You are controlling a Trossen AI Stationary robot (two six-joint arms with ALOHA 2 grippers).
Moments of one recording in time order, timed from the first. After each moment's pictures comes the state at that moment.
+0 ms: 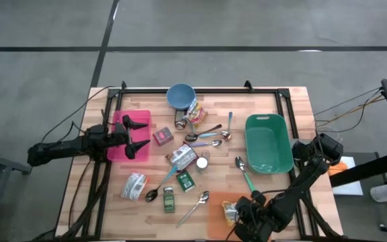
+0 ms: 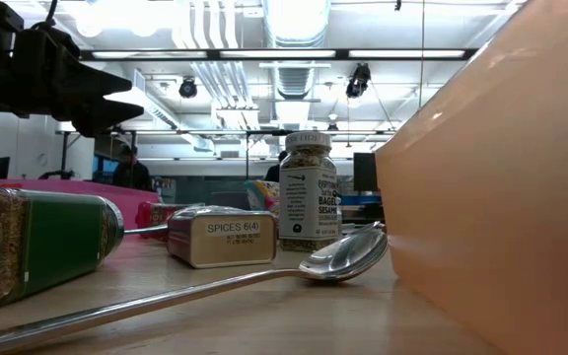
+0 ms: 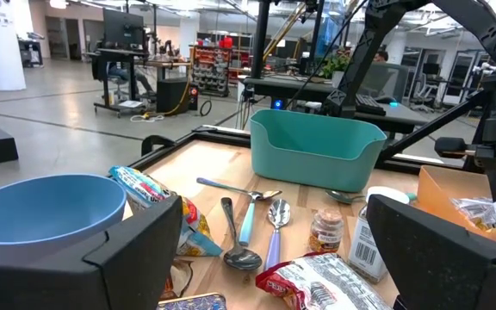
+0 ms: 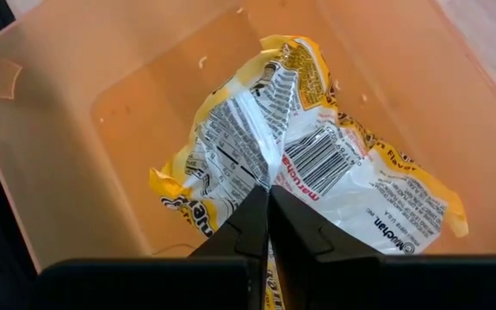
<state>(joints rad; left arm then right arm) 0.15 0.03 0.00 0.02 -0.07 -0.08 0.88 1.85 1.28 -0.73 0.37 1.50</state>
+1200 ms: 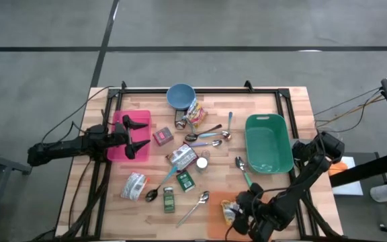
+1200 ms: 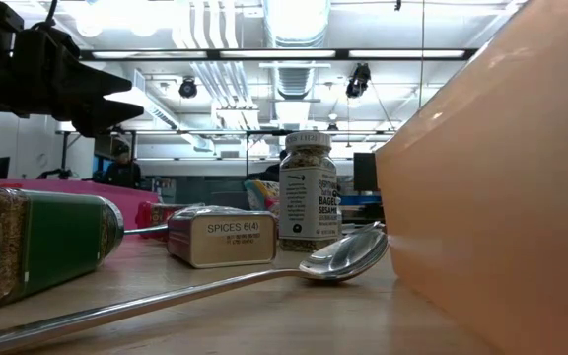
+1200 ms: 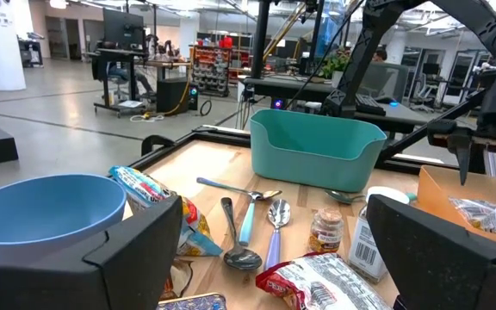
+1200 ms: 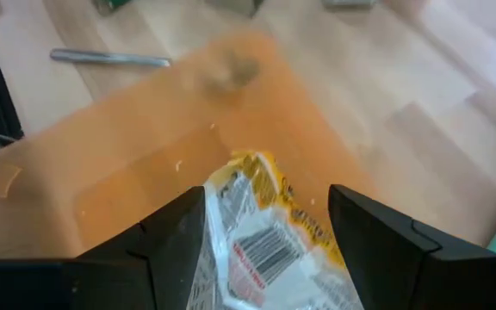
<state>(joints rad) 0.15 0.03 0.00 0.02 -0.07 -0.08 0.88 1.82 1.28 -0.79 0.65 1.45</state>
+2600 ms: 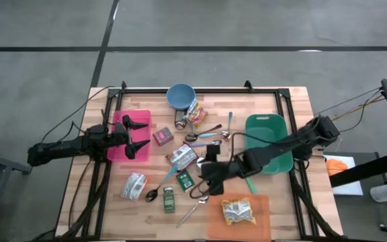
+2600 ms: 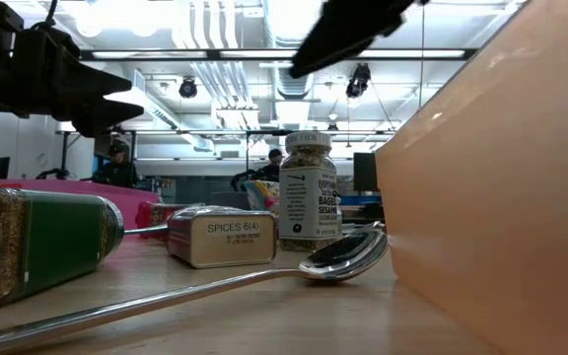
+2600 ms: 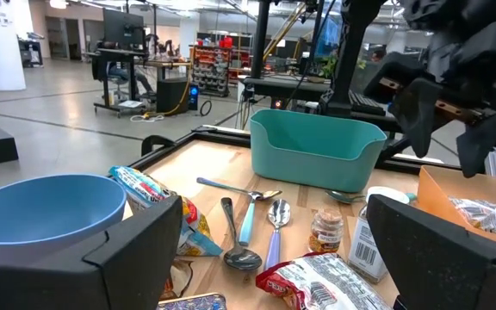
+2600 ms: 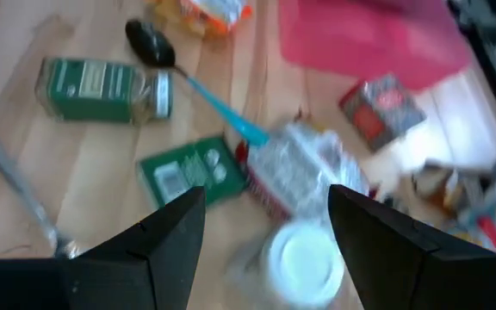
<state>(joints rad) 0.15 0.03 0.00 0.02 -0.07 -0.08 0.34 1.71 1.25 -0.29 0.37 0.04</state>
